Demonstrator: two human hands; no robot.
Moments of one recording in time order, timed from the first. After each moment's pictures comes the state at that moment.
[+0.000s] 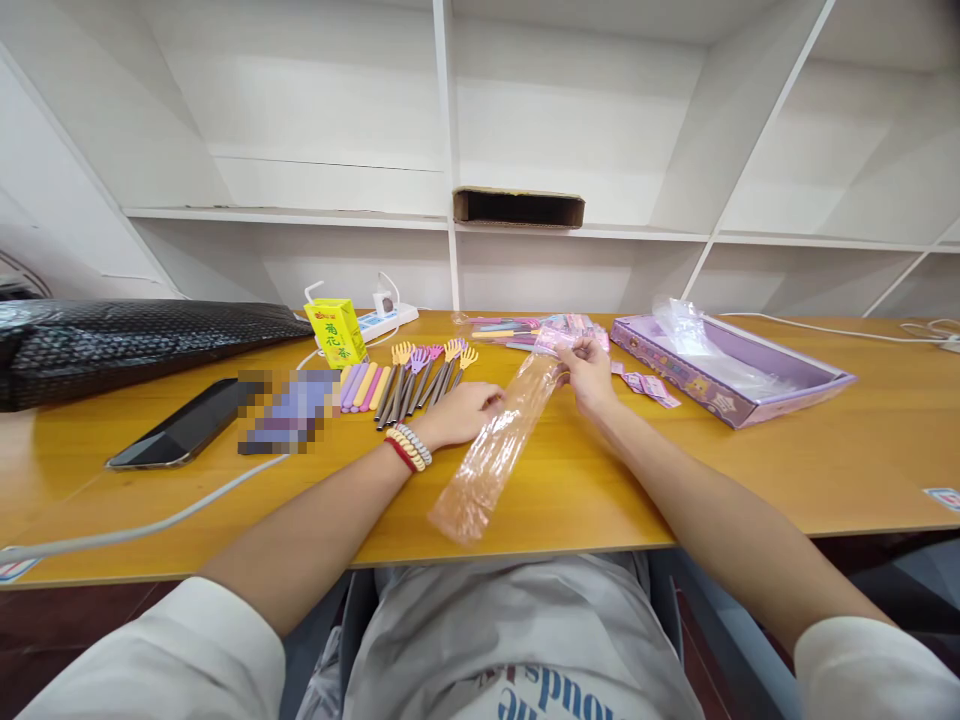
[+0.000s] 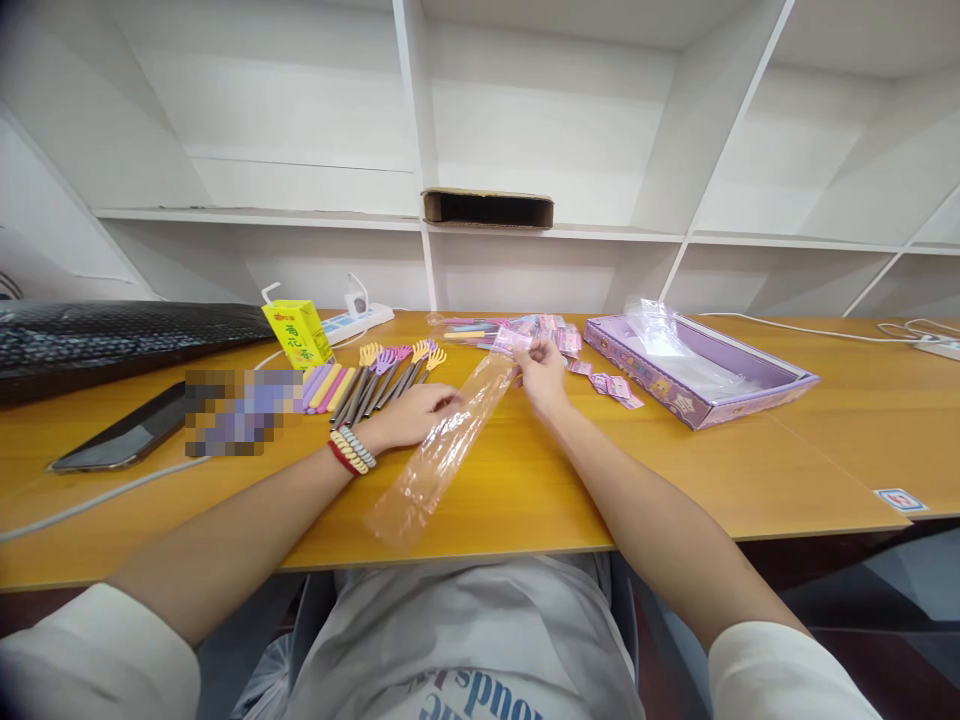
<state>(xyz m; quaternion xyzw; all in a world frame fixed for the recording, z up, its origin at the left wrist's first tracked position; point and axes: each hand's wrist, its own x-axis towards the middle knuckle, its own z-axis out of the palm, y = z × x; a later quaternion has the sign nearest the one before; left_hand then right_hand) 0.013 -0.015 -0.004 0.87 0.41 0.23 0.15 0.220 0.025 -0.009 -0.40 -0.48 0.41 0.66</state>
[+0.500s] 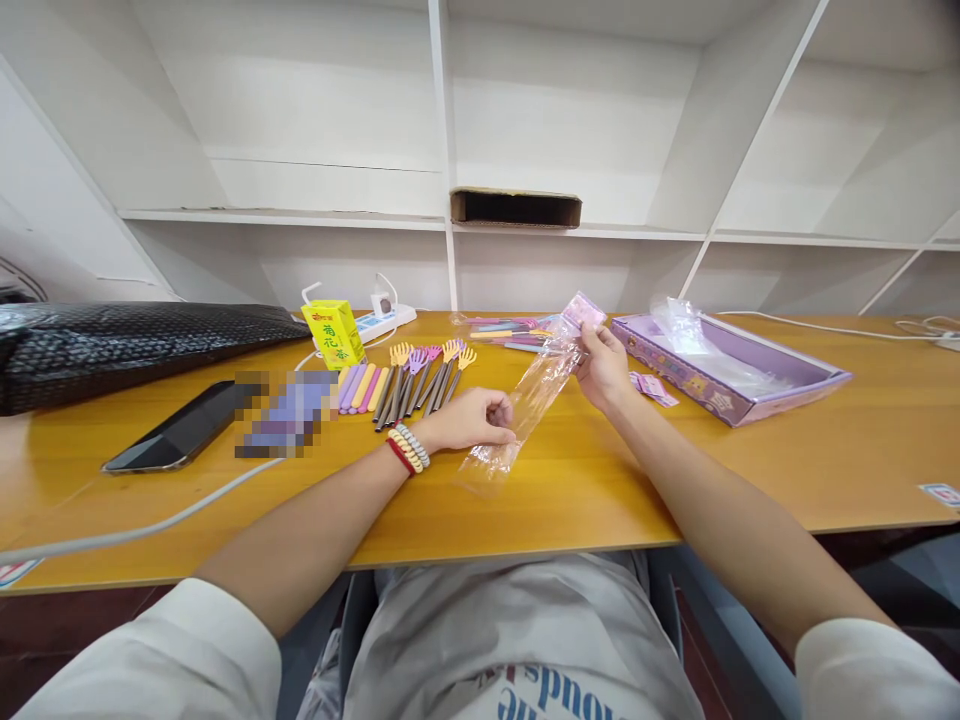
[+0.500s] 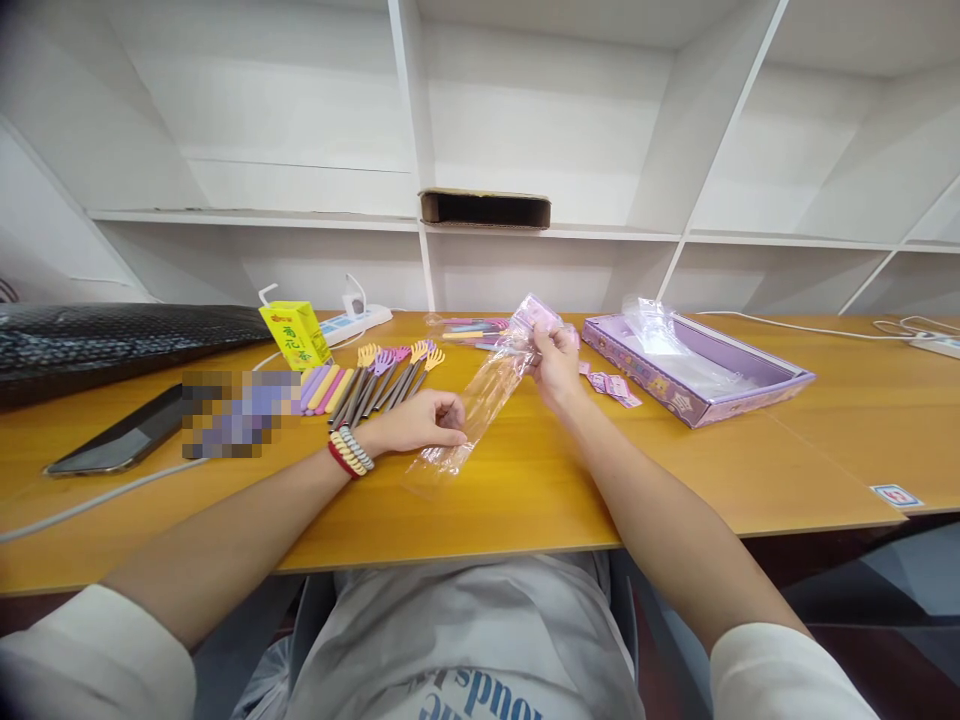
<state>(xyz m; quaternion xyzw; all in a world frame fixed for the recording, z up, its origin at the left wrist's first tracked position) 0.016 -0.022 -0.004 0.82 0.35 0.23 0.40 0.234 0.025 0.010 -0.30 -0.42 0.49 0.70</state>
